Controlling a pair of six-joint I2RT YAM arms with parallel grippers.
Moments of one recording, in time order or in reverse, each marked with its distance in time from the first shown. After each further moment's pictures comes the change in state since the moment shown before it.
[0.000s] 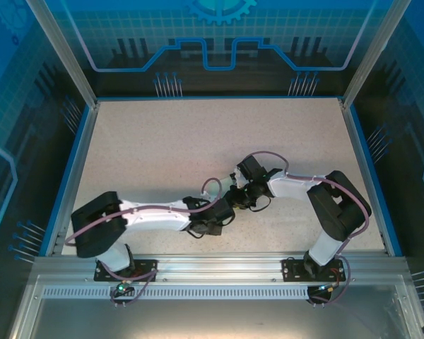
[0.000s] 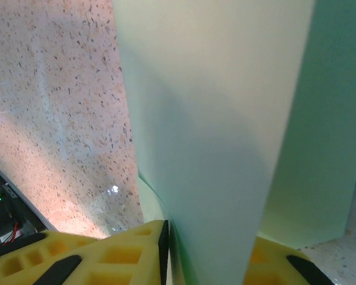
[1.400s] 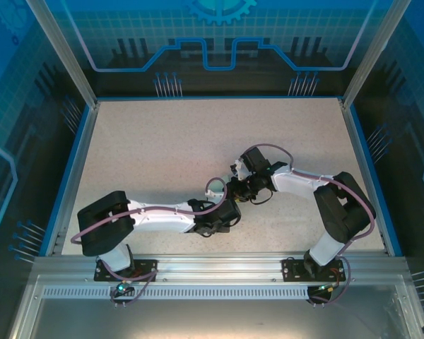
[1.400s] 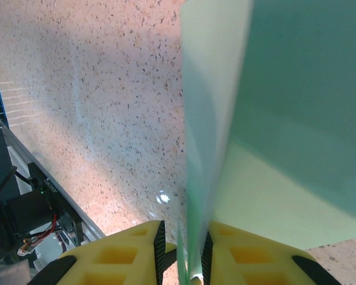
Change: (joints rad) left arm -0.029 0.095 0.029 0.133 -0.069 -0.092; right arm -0.044 -0.027 0.065 -0.045 -0.075 -0.026
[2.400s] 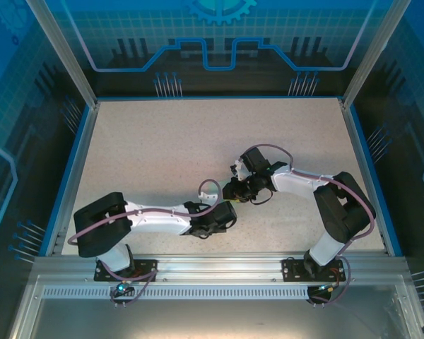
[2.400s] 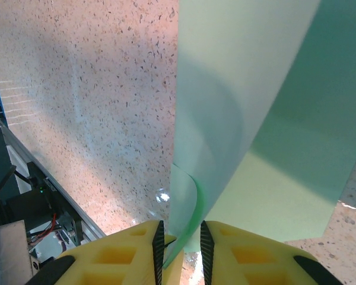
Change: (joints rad) left arm 0.002 -0.038 -0.076 0.047 -0.028 -0.092; right arm 0.000 0.000 0.001 -0.008 0.000 0.000
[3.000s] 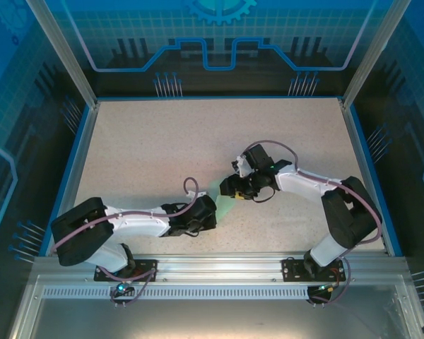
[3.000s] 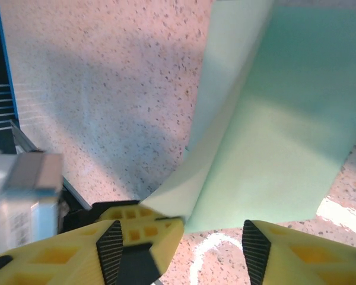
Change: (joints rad) left arm 0.138 -0.157 -0.257 0.325 0.189 0.067; right arm -0.015 -0.076 0.013 -0.032 0.008 -0.024
